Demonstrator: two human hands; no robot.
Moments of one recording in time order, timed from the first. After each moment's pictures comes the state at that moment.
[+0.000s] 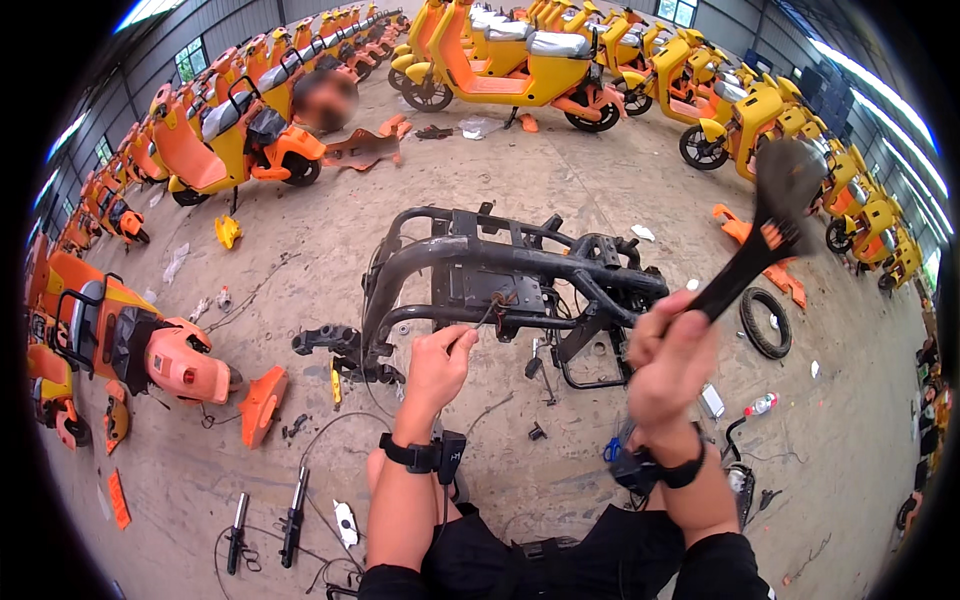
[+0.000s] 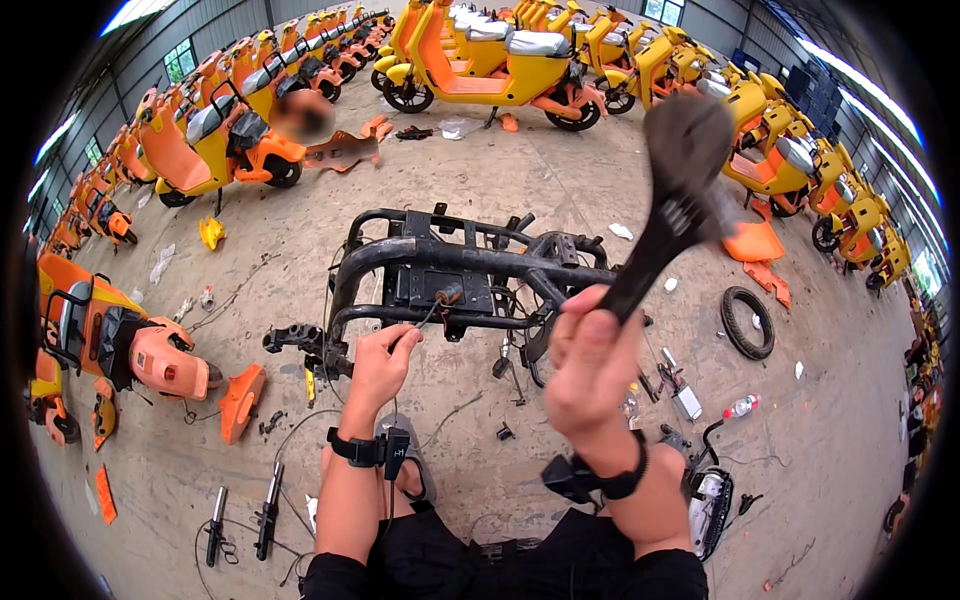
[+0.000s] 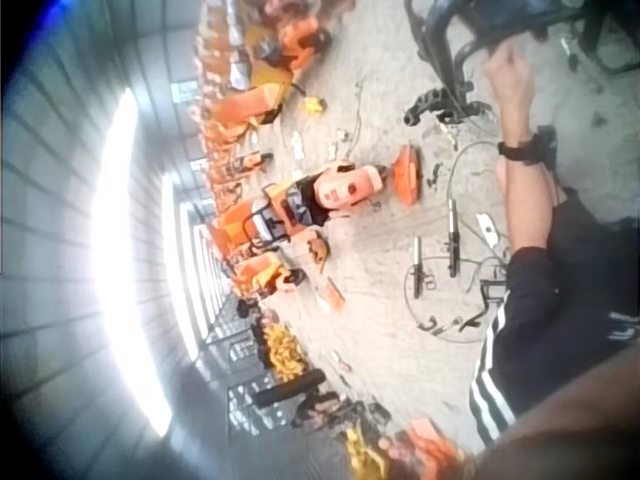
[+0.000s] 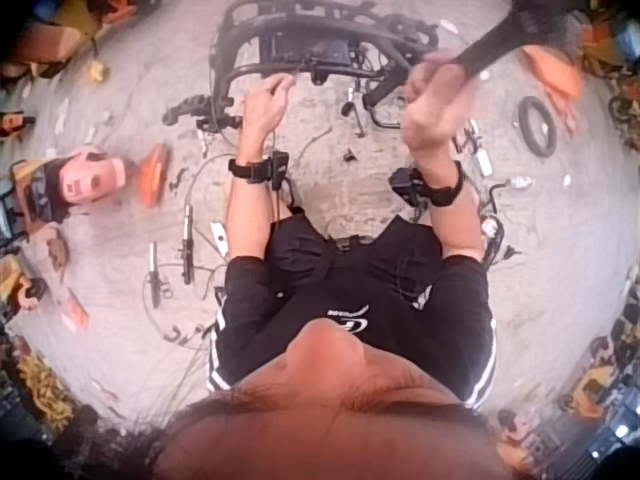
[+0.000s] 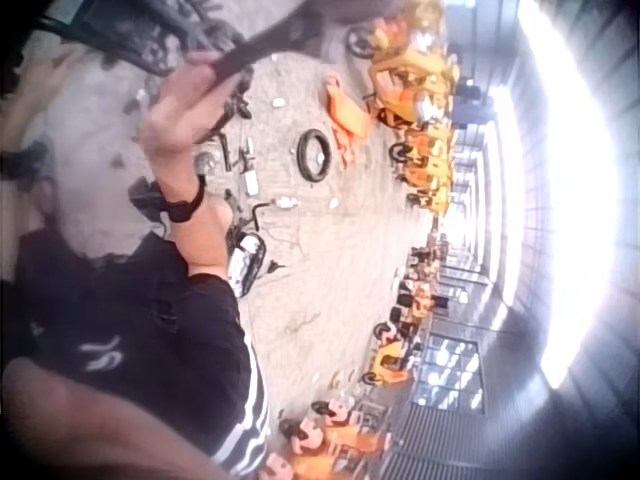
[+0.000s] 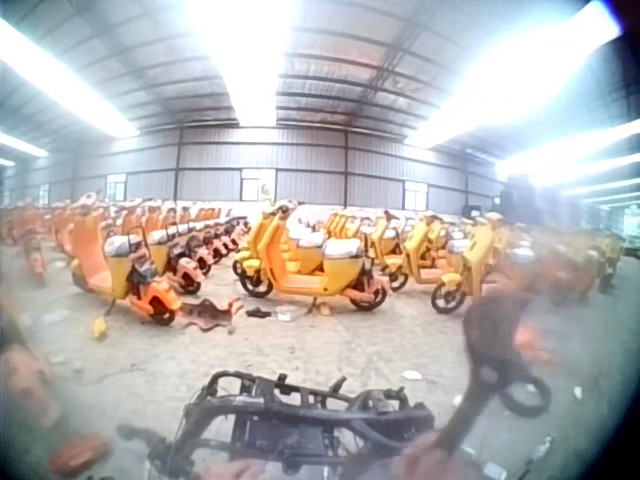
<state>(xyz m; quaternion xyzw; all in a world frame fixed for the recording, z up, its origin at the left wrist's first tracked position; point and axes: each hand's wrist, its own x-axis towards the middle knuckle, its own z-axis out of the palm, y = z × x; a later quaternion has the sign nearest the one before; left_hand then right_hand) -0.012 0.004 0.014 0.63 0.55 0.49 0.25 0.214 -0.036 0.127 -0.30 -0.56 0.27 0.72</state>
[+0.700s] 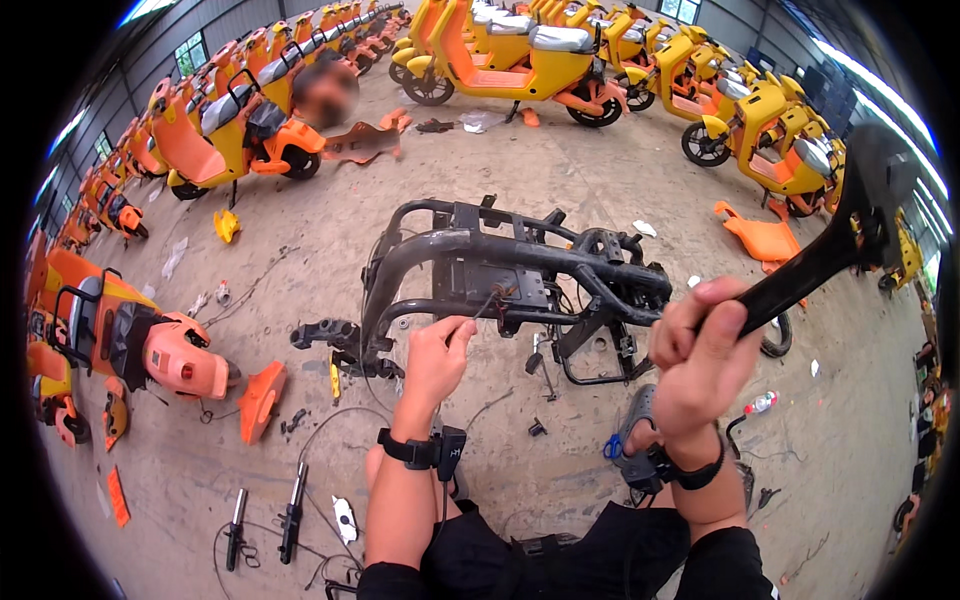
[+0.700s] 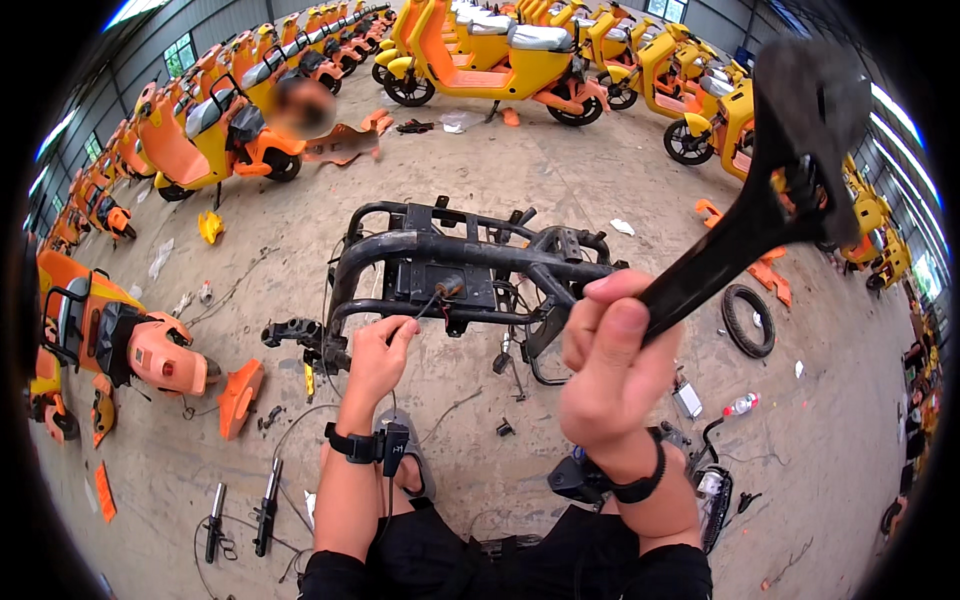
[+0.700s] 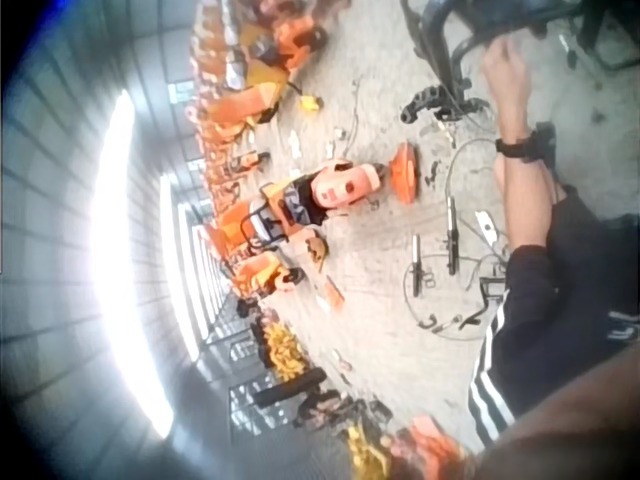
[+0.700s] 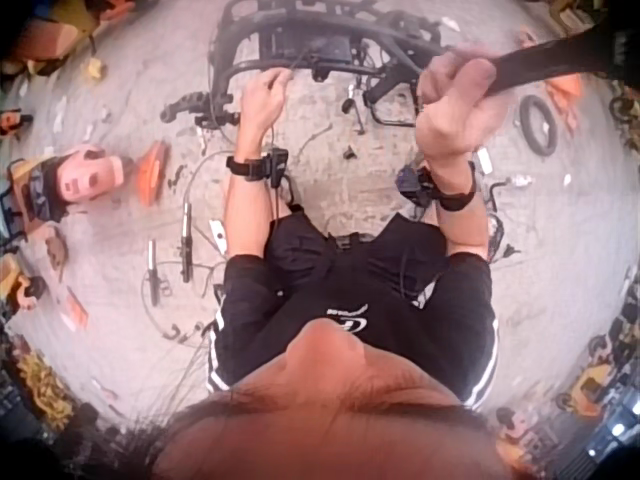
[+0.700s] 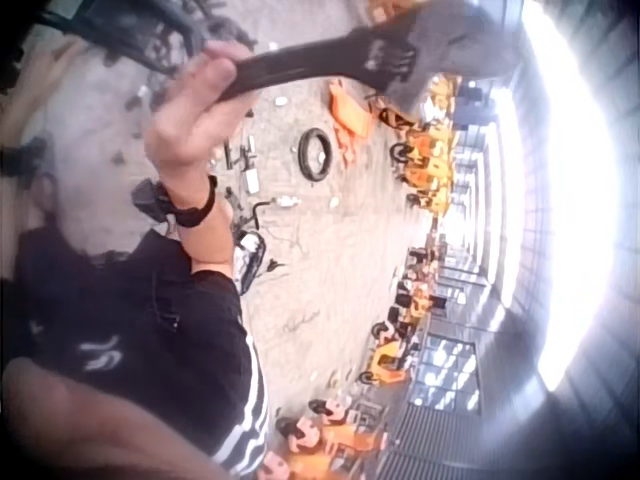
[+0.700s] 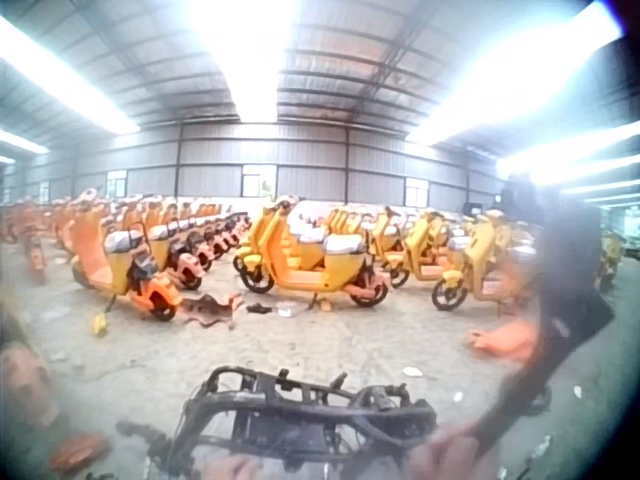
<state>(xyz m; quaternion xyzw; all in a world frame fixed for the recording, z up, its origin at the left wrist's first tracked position) -0.014 0.002 0.020 0.61 0.57 0.49 0.26 0.211 -0.045 0.155 -0.24 -0.58 0.28 0.73</state>
